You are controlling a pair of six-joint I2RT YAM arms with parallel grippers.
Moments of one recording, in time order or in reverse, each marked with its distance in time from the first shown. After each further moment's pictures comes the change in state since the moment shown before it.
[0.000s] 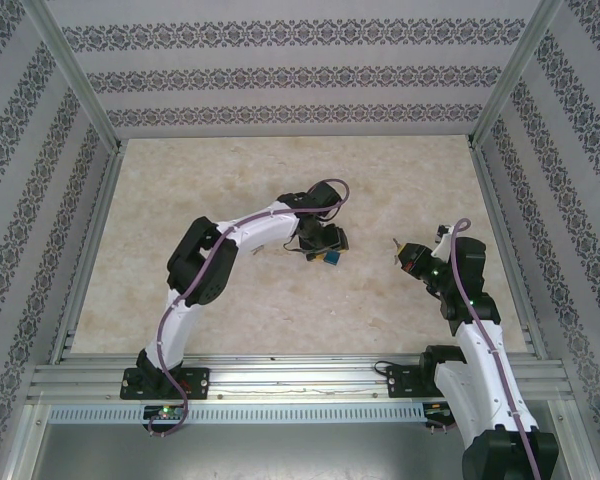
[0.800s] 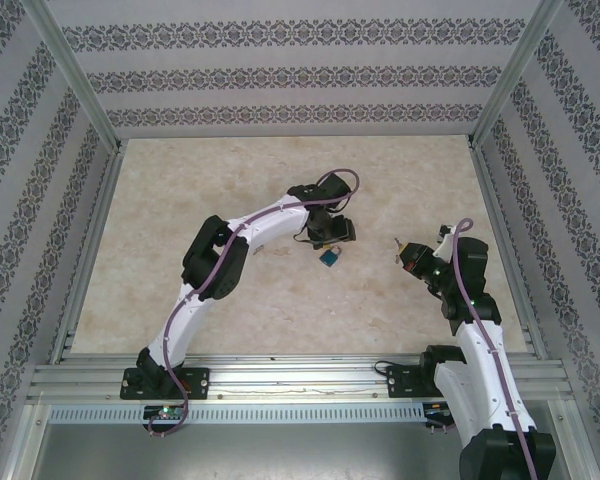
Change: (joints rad) left arm 0.001 0.121 0.205 -0.068 -0.060 0.070; right arm -0.024 0.000 0.000 0.000 -0.019 0.000
